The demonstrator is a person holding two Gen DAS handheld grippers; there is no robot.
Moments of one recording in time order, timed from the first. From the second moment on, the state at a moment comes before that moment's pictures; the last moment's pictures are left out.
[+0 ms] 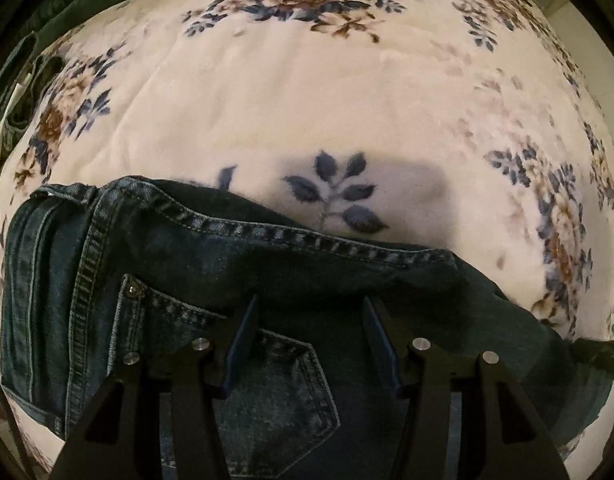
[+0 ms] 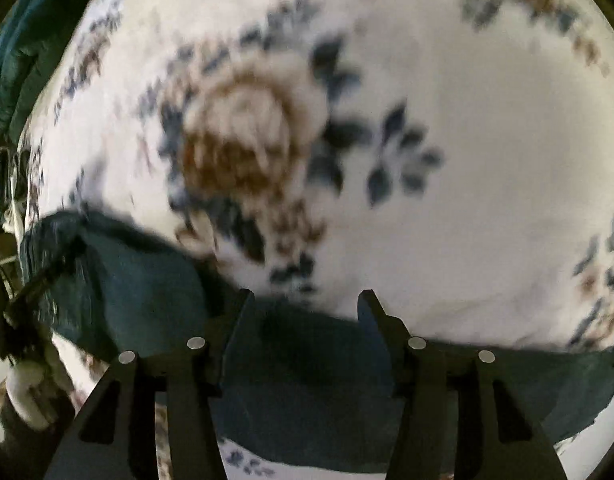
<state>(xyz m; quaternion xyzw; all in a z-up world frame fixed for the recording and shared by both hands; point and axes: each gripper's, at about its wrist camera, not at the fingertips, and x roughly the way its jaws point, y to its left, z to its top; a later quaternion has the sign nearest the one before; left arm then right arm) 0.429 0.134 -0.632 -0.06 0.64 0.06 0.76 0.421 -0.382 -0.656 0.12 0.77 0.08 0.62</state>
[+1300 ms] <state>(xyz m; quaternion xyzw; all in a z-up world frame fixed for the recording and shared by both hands) 0.301 -0.195 -0.608 0.07 0.64 -0.04 0.77 0.090 -0.767 -0.616 0.53 0.48 -0.21 0.67</state>
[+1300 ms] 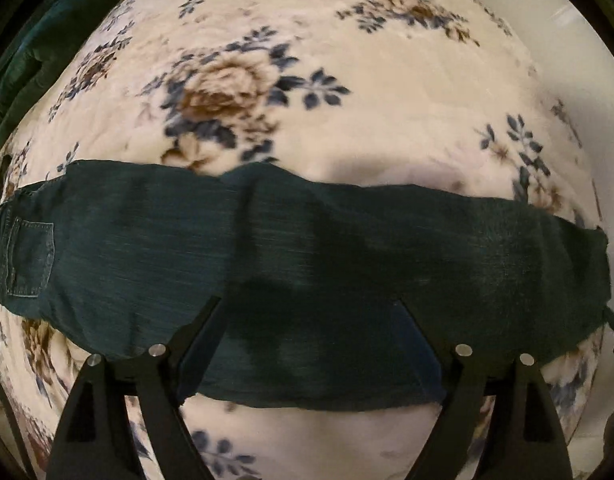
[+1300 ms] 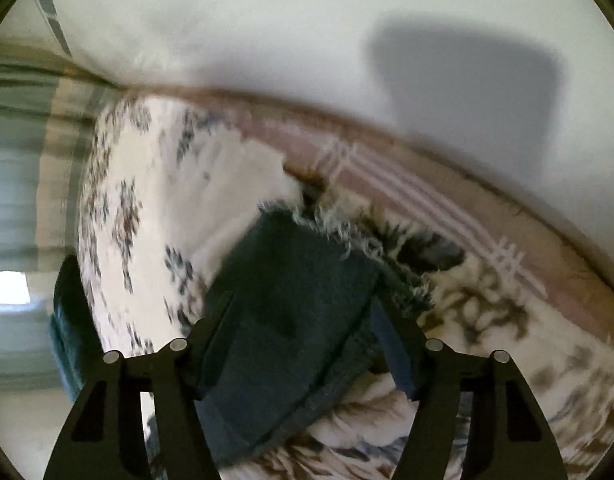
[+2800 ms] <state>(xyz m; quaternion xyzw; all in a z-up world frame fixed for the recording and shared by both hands) 0.285 -0.072 -0.590 -0.09 0.62 0.10 0.78 0.047 -0.711 -0.697 0.63 0.43 -0.18 0.62</state>
